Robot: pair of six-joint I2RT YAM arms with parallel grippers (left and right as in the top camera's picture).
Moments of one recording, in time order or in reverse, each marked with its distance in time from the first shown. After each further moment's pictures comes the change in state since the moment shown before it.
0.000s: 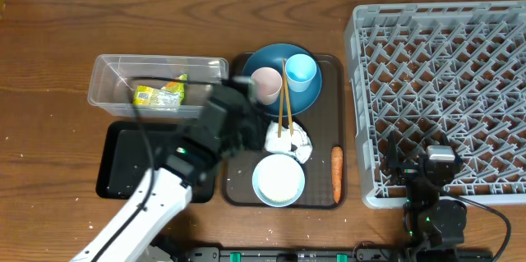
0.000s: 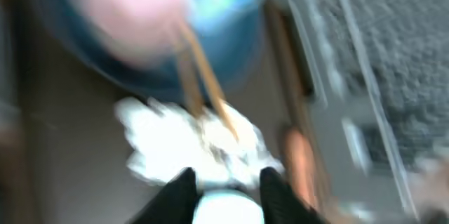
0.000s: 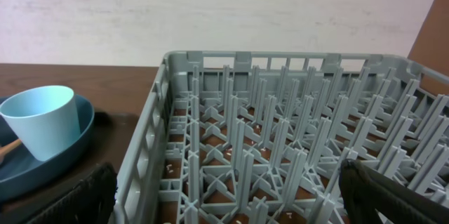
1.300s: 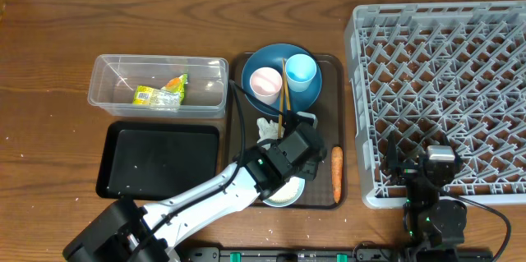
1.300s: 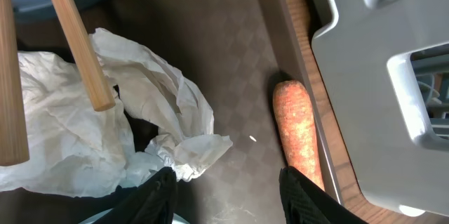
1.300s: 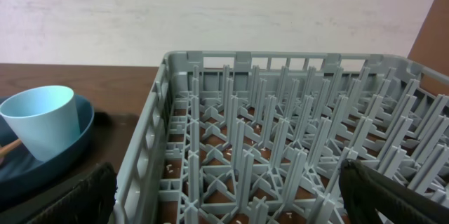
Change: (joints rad) left arm -0.339 0.330 0.000 0.195 -0.278 -0.143; right arm 0.000 0.000 0.000 0.000 0.000 0.000
